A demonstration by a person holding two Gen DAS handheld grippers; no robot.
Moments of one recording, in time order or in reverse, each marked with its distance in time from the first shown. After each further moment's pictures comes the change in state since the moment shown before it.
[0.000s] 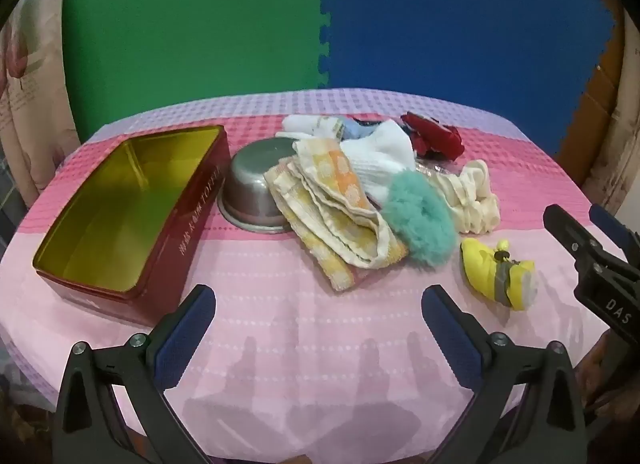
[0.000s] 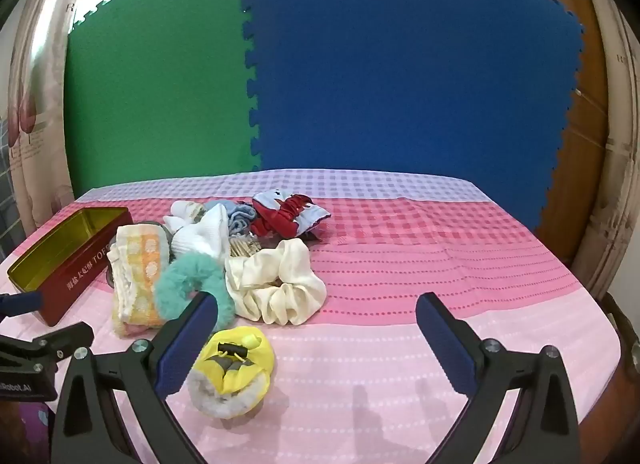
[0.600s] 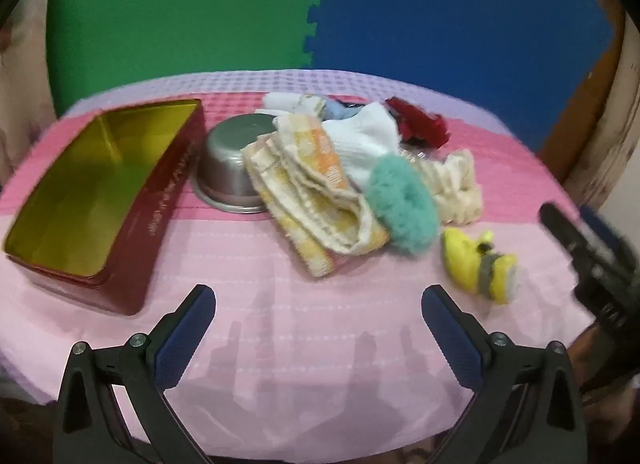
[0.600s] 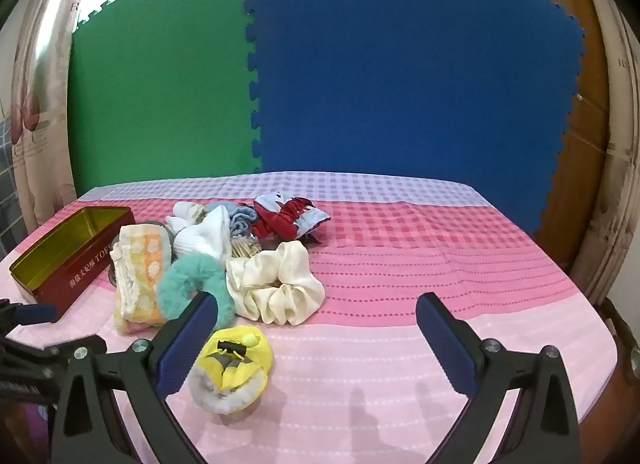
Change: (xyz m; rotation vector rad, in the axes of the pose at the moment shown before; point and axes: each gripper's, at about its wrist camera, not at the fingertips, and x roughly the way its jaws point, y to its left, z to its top) left arm 0.015 0.005 0.002 -0.057 0.092 -0.135; right arm -0.004 -0.003 0.002 -0.008 -0.007 0.004
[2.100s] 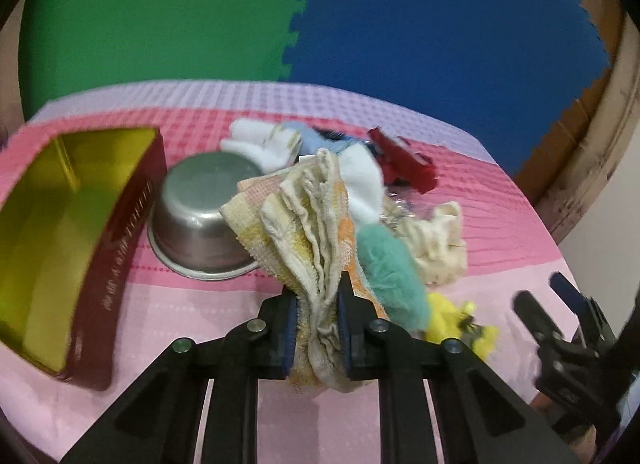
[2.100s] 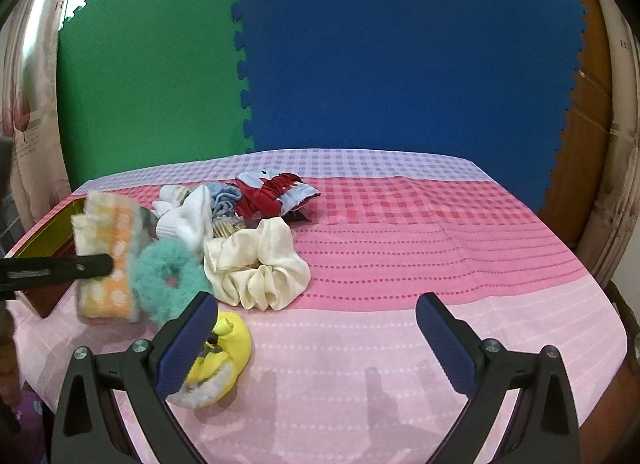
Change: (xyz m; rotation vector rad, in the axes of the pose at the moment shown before) left arm 0.012 0.000 0.040 -0.005 -0.024 -0.086; right arm 0.020 -0.017 -0.009 0.035 0.072 0.009
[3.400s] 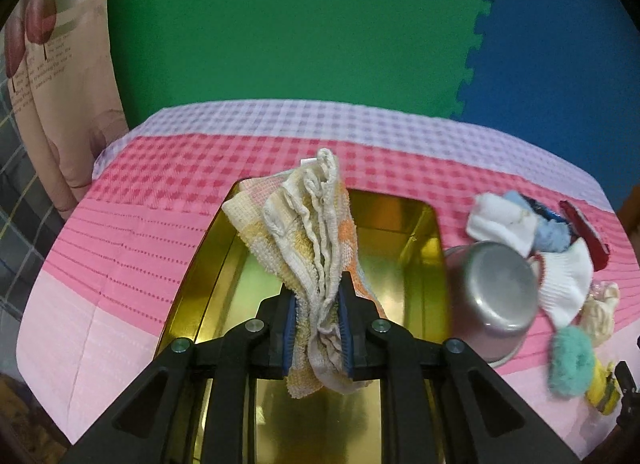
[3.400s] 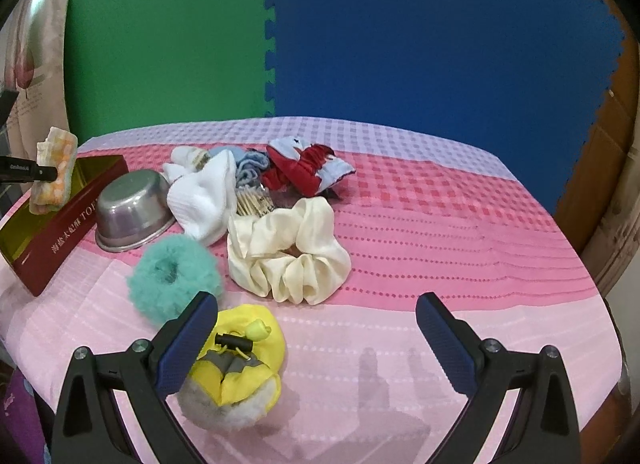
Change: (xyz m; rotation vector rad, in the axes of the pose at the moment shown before) left arm -0.003 0.185 0.065 -0.088 0.017 0.352; right arm 0.029 0.037 0.008 -0.102 0.127 -0.001
